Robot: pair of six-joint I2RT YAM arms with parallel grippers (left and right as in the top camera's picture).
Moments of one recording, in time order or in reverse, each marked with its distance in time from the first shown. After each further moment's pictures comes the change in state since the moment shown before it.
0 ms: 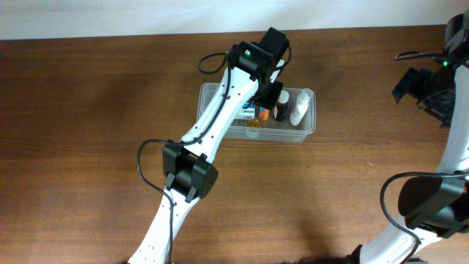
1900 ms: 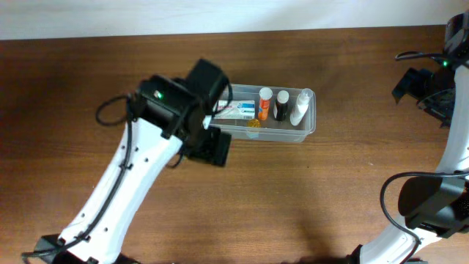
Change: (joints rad) left arm 0.051 -0.946 -0.898 -0.211 -0.106 -0.130; right arm 0.000 0.000 0.000 0.000 0.000 0.000
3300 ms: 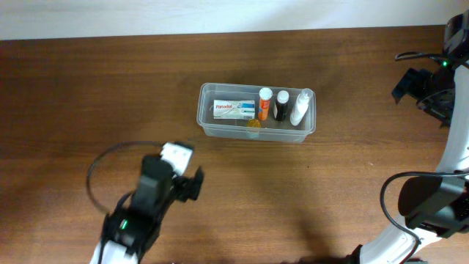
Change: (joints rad) left arm 0.176 -0.830 -1.417 1.379 -0.068 0.353; right arm 0.000 0.000 -0.003 0.000 0.000 0.000
